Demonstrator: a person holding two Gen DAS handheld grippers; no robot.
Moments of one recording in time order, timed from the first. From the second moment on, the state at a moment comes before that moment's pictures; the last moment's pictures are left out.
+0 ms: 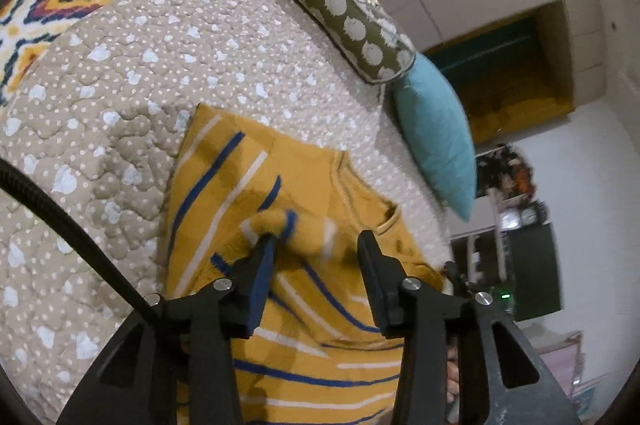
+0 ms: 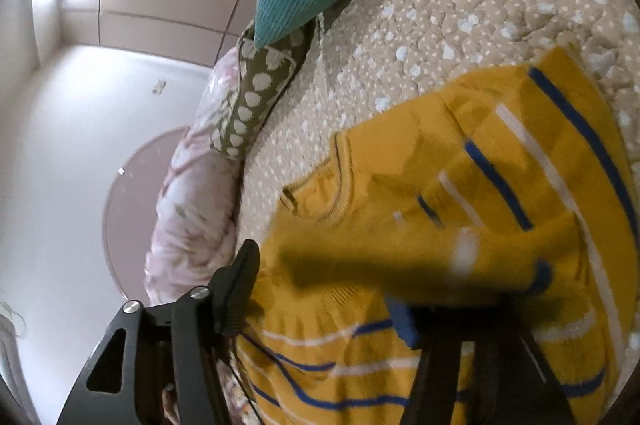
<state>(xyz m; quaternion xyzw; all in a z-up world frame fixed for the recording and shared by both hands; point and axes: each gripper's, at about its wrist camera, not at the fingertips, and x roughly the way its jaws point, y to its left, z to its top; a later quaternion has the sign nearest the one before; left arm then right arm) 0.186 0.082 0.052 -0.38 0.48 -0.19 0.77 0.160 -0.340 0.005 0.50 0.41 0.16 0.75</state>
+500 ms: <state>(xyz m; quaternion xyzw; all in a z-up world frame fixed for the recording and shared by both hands) 0.116 0.119 0.103 -0.19 0.46 -0.09 0.86 0.148 -0.307 0.065 0.40 0.39 0.14 0.82</state>
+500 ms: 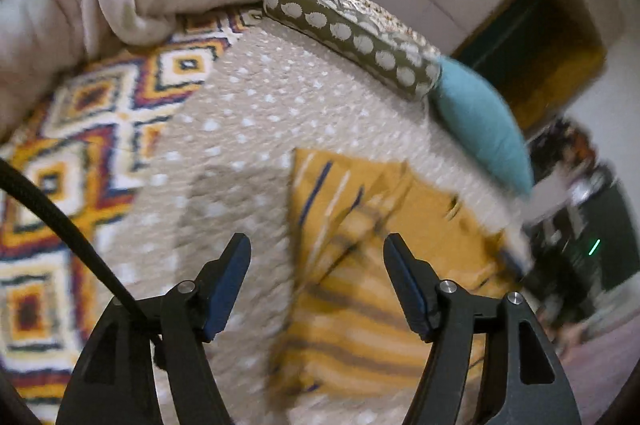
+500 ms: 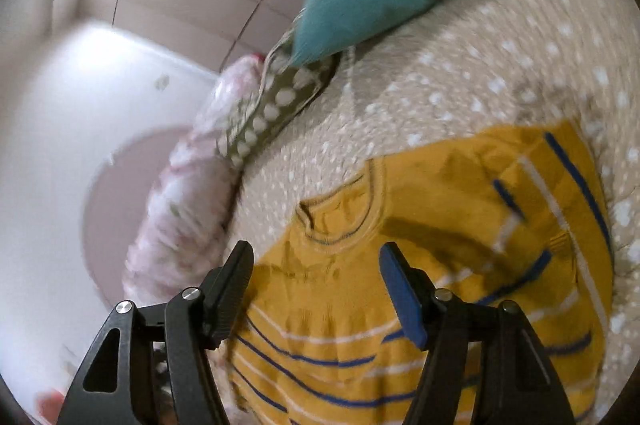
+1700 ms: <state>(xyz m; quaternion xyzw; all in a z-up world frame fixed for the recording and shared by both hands) 0.036 0.099 0.005 -0.01 0.43 -0.01 0.90 0.166 -0.246 0.063 0.08 0.50 0.06 0.86</state>
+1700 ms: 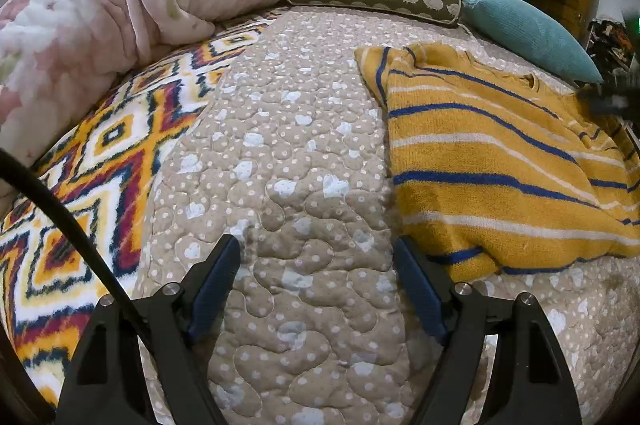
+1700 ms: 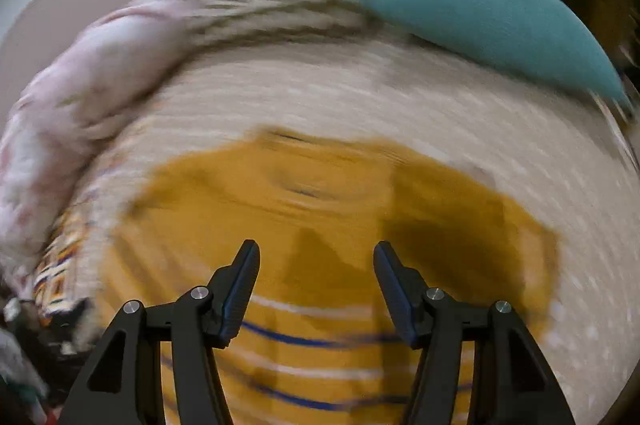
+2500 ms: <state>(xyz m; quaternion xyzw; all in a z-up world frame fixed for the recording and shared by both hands) 0.020 0.089 0.042 -0.02 0.44 -0.02 0.90 -0.044 -0.401 0.062 0.20 0.46 0.01 0.87</state>
